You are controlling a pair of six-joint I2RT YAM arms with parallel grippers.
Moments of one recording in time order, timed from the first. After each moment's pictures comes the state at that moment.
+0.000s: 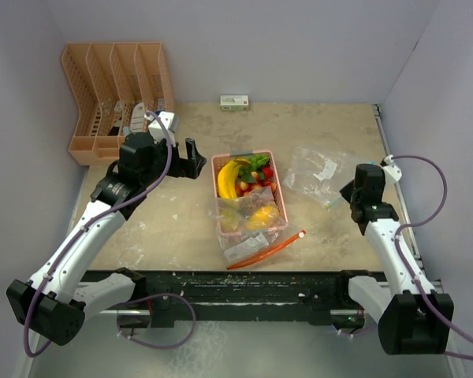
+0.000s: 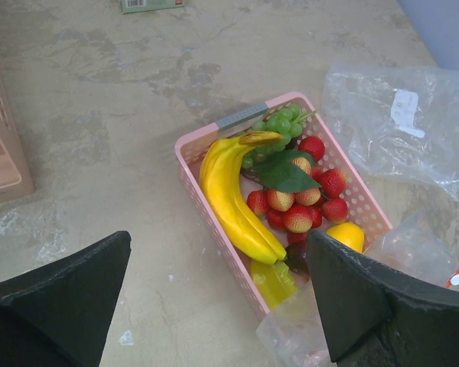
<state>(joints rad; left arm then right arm) -0.41 1.07 1.08 -0.36 0.08 -0.25 0.00 1.00 0.66 -0.34 0.35 0.71</state>
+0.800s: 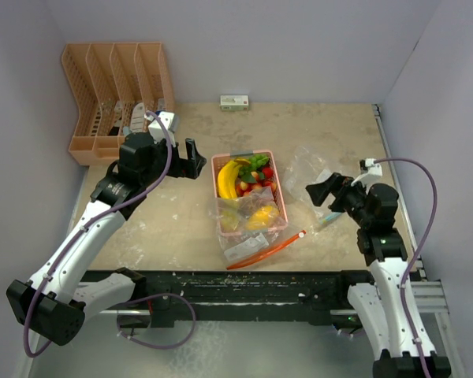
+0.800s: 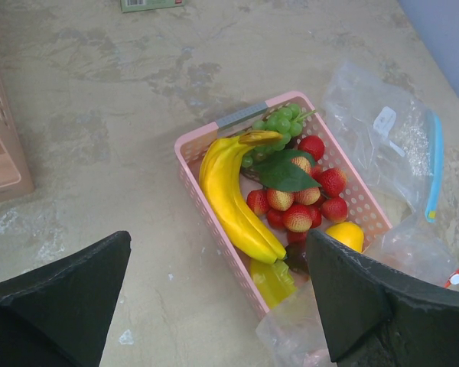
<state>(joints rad) -0.41 1.07 1.08 -0.36 0.08 -0.25 0.01 0.63 0.58 -0.29 -0.29 0.46</state>
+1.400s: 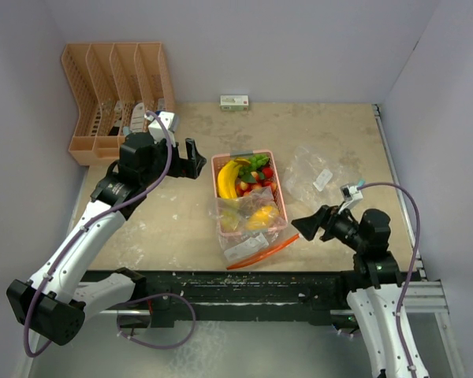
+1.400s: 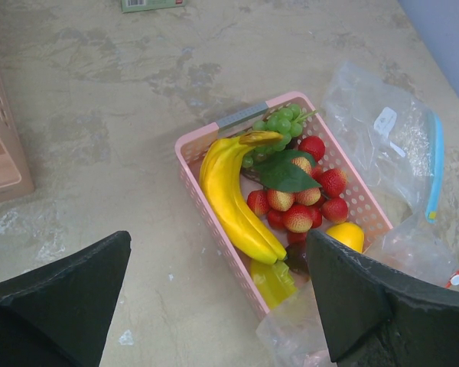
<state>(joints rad) -0.41 1.07 1.08 -0.36 0.08 -0.25 0.06 0.34 0.38 -0.40 -0.61 0.44</state>
